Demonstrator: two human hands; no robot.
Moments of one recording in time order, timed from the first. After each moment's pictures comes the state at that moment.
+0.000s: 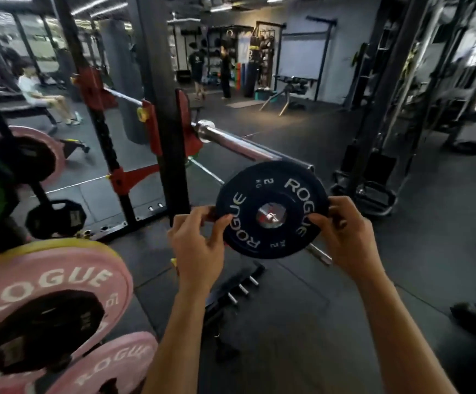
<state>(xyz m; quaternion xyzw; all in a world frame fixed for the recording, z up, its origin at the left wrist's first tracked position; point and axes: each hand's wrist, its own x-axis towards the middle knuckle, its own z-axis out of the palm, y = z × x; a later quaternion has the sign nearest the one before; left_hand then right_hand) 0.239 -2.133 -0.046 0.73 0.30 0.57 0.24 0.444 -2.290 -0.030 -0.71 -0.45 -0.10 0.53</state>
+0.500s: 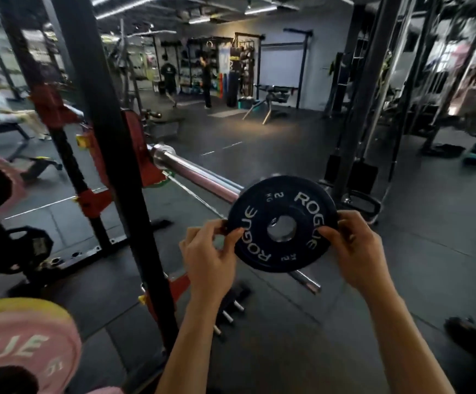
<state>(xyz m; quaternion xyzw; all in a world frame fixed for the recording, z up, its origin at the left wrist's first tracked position) 0.401 -2.101 -0.045 0.74 0.27 0.55 0.28 0.587 -2.273 -0.030 -0.74 -0.40 -0.10 0.54</state>
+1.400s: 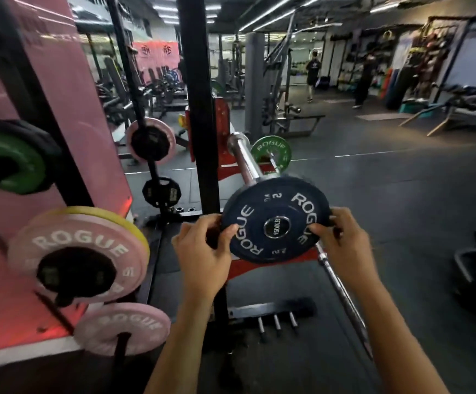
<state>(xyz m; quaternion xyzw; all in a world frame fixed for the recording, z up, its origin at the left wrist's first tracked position) 0.449 -2.148 -0.050 0.63 0.48 0.60 0.04 0.699 -2.171 -0.048 -0.59 -0.59 0.11 0.54</state>
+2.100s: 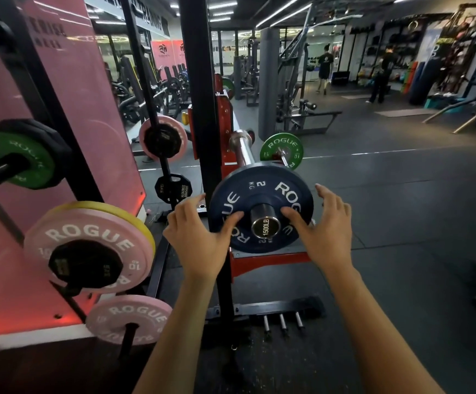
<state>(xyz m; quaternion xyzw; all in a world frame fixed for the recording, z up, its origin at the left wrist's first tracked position) 0.470 -2.127 -0.048 0.59 0.58 0.56 -0.05 0.688 -2.140 -0.037 -0.63 -0.59 0.00 0.50</state>
